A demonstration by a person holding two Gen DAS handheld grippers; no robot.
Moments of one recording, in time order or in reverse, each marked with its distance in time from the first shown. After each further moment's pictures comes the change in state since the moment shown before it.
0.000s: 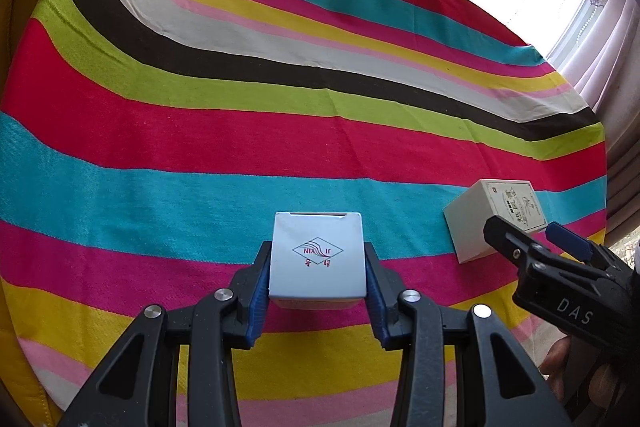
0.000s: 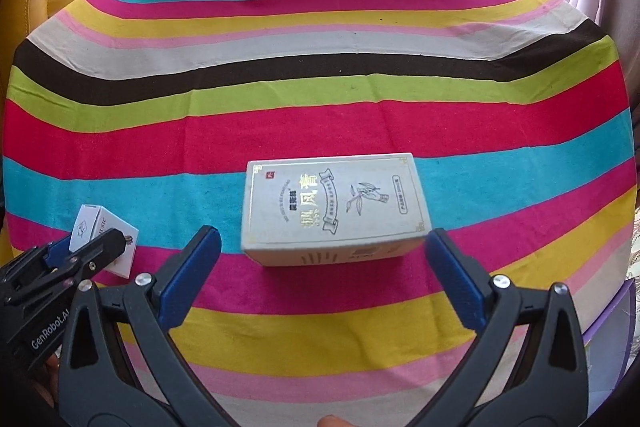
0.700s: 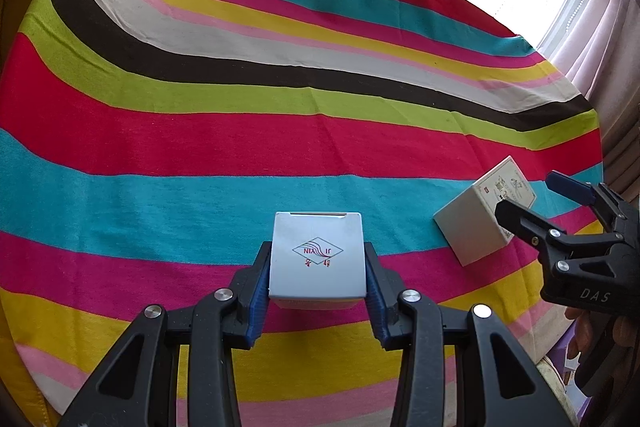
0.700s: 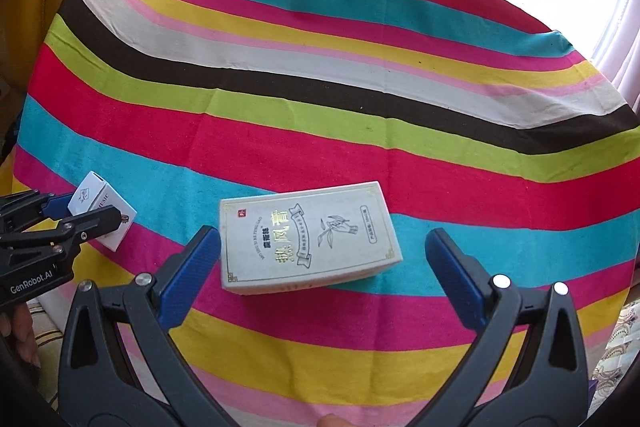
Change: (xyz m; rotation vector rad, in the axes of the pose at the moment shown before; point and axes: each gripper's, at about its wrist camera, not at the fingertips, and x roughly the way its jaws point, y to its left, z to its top) left arm 0.002 -0.011 -0.003 0.041 -0.006 -0.014; right arm 0.000 -0.014 0.015 -0.289 -0.072 0.100
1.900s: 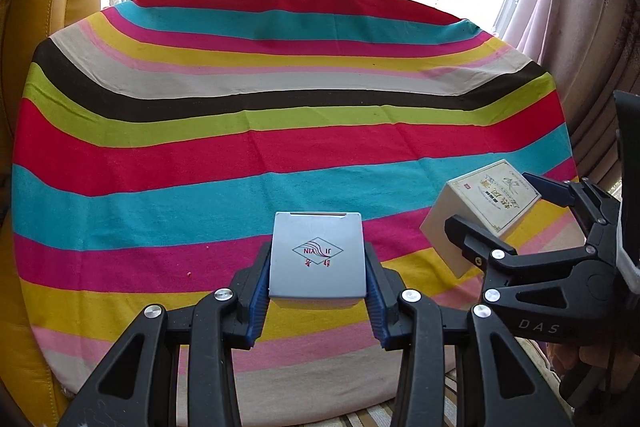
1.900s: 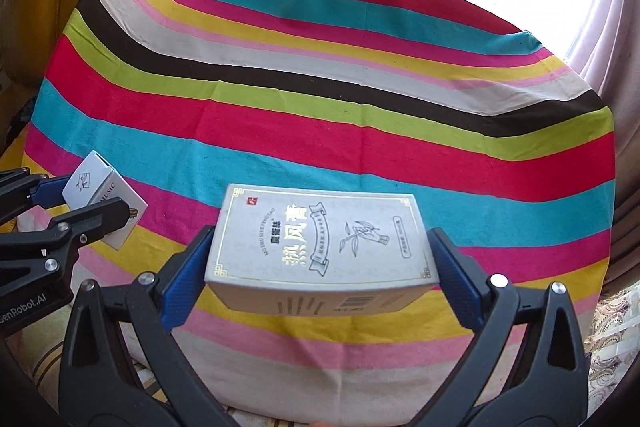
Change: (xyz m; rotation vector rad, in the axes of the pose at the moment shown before) left arm -0.052 -0.075 -0.027 0.146 -0.066 -0.002; right arm -0.052 -0.005 -0.042 0.023 -0.037 -0.059
